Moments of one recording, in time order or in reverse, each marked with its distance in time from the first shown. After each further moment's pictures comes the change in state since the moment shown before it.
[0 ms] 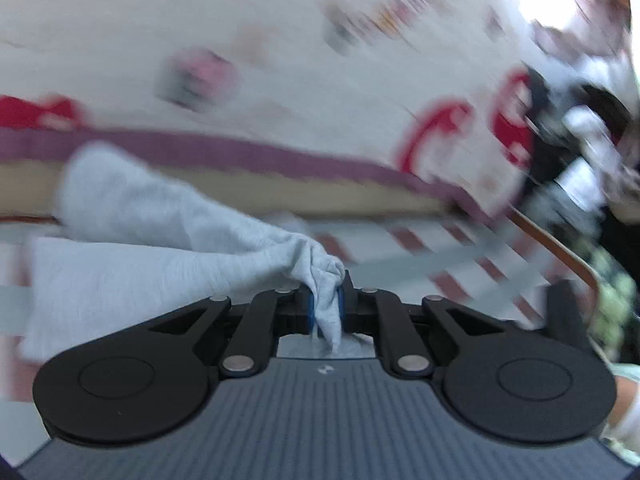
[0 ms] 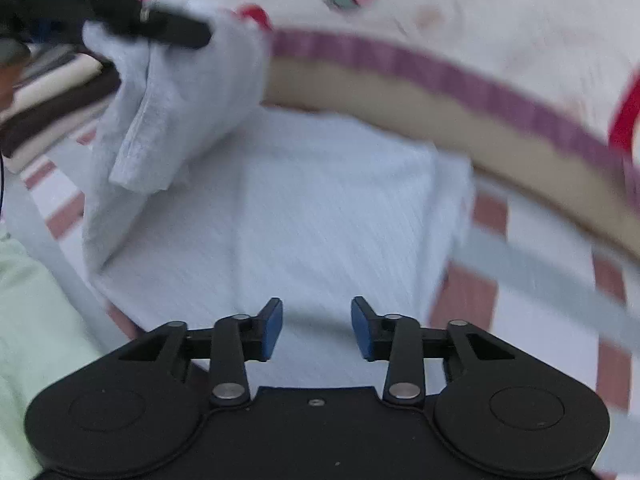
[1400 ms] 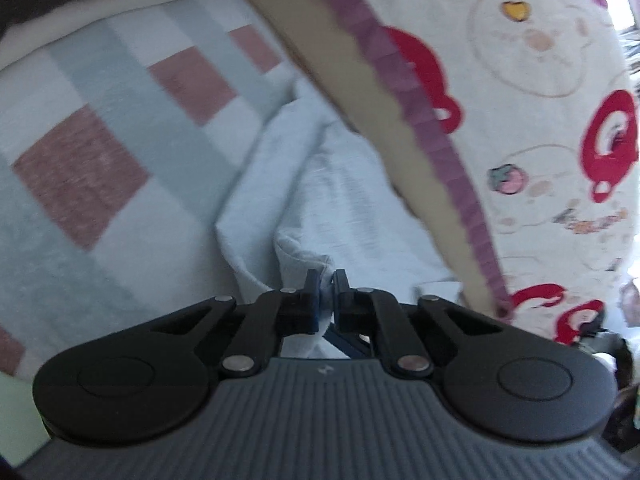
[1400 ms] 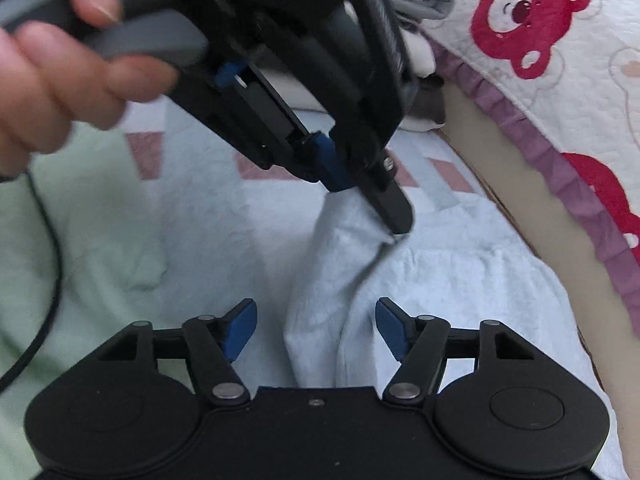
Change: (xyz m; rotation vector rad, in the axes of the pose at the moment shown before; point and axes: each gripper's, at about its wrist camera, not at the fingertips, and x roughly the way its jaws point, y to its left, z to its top) left arm -0.232 0.267 -0.145 -0.820 -0.215 0.160; right arm 0.095 0.359 0.092 -0.700 -0.178 0.181
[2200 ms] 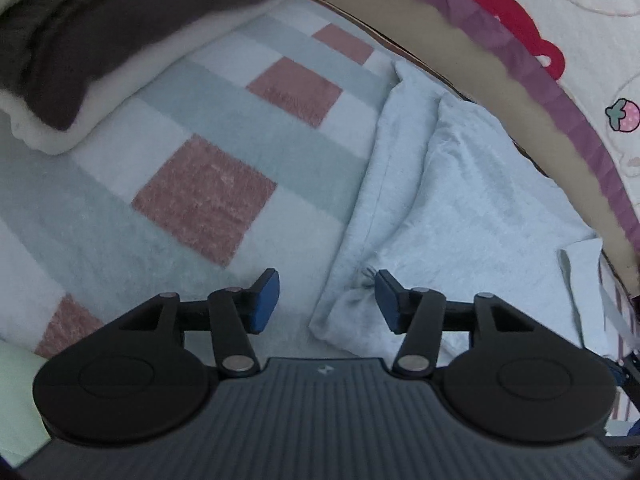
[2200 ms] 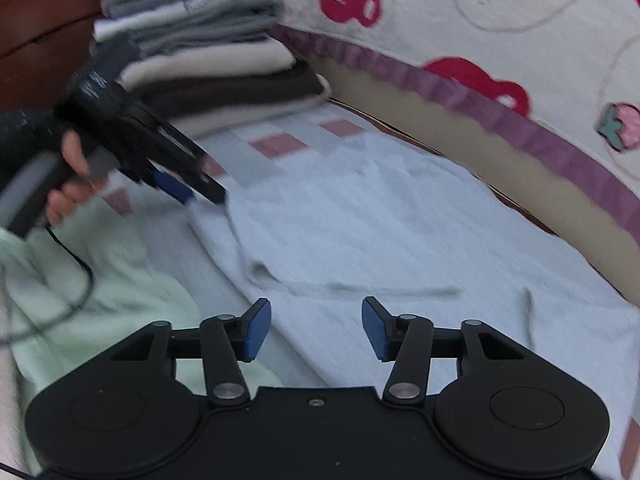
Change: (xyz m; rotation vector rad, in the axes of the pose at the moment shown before) left arm 0.007 0.004 -0.002 0.214 0.044 0.476; right arm -0.105 -0.065 -0.061 0.369 0.009 0.043
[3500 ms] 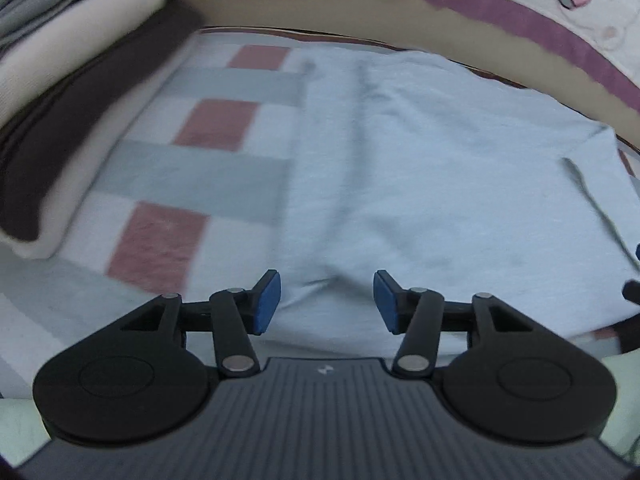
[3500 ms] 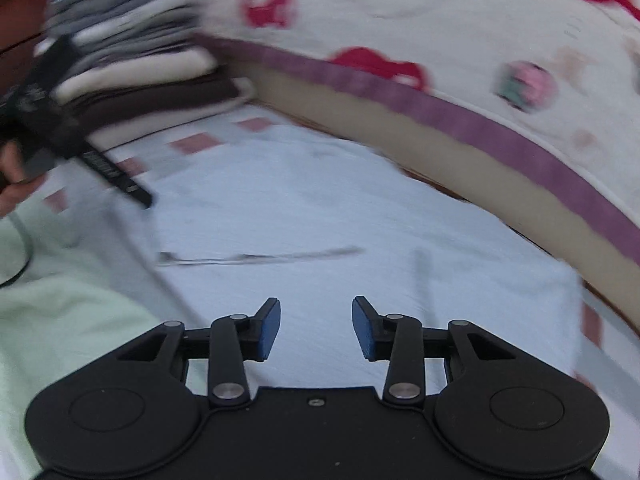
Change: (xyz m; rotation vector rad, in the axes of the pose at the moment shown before) left arm -0.001 -0.063 -0.015 0.351 -0.025 0.133; right arm -0.028 -0.049 -0.046 0.034 -0.022 -0.152
